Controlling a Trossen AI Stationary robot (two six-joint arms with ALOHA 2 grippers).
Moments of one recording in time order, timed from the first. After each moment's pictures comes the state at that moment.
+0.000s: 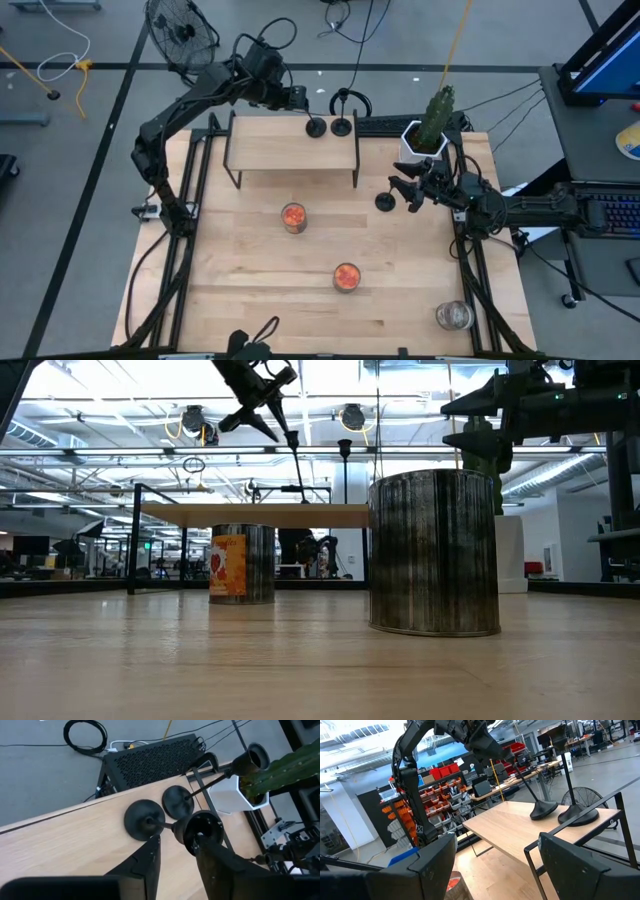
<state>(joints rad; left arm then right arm) 0.67 1.75 2.00 -1.03 0.10 -0.62 -0.19 0.60 0.21 0.53 0.21 0.37</state>
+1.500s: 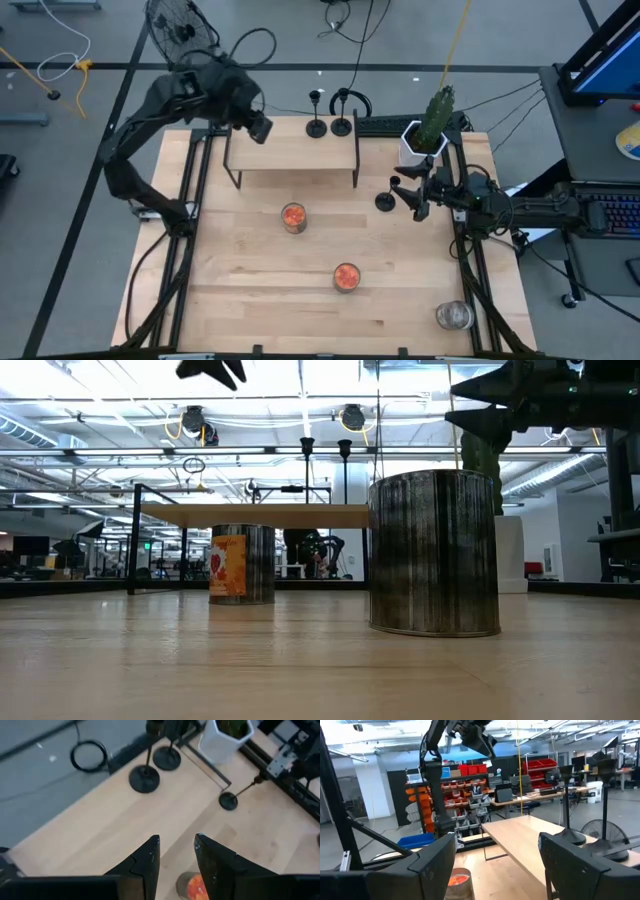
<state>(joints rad) 0.52 1.49 2.00 -1.32 -0.01 -0.33 -0.19 0.54 0.21 0.54 0.05 0.14</state>
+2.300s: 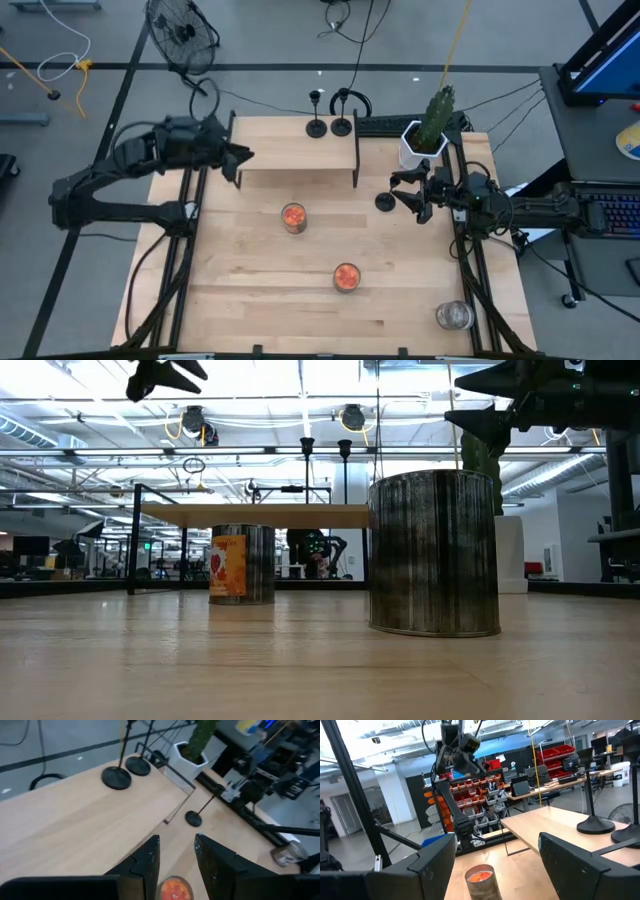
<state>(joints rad) 0.35 0.86 1.12 -0.71 -0.05 -0.48 -0.19 0.54 0.21 0.53 -0.03 0.27</state>
